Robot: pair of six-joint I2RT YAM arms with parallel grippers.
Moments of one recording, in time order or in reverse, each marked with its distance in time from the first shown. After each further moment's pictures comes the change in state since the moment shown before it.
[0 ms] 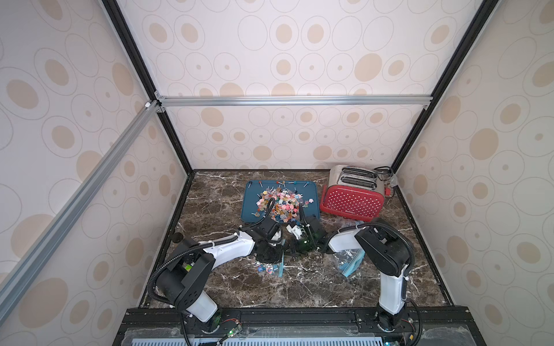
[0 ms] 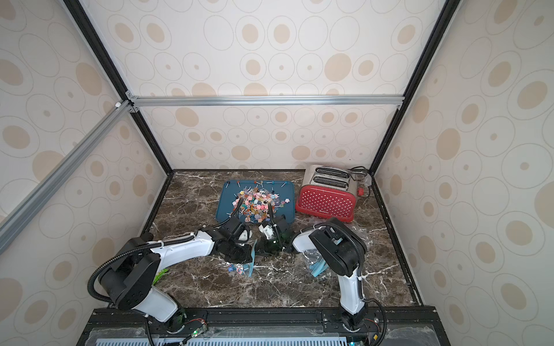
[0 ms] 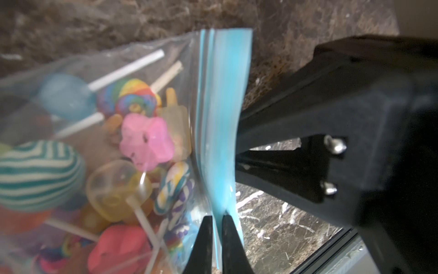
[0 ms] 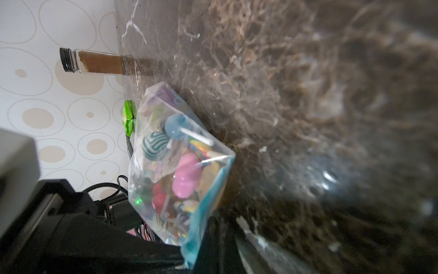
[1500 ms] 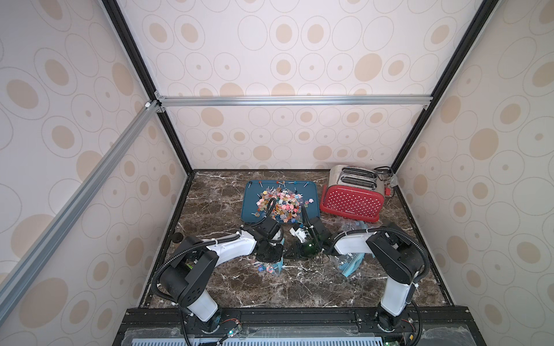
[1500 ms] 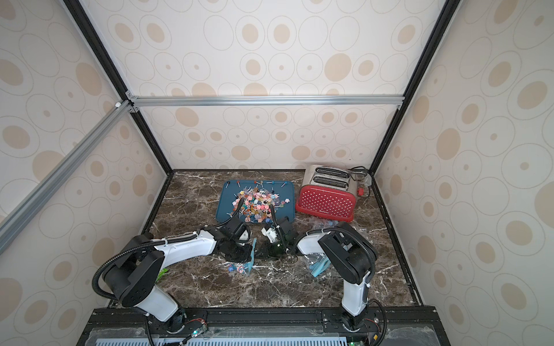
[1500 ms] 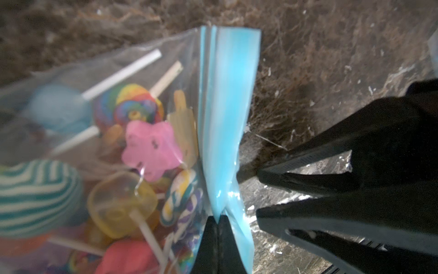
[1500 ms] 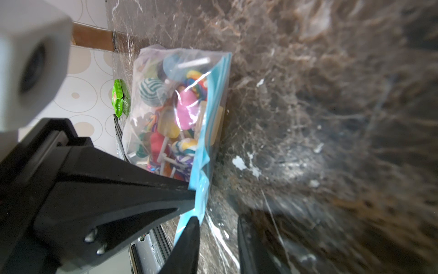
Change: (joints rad) left arm 0.000 0.031 0.009 0.008 -0.051 -0.001; right arm 0.003 -0.114 -0.060 -0.129 0.018 -0.096
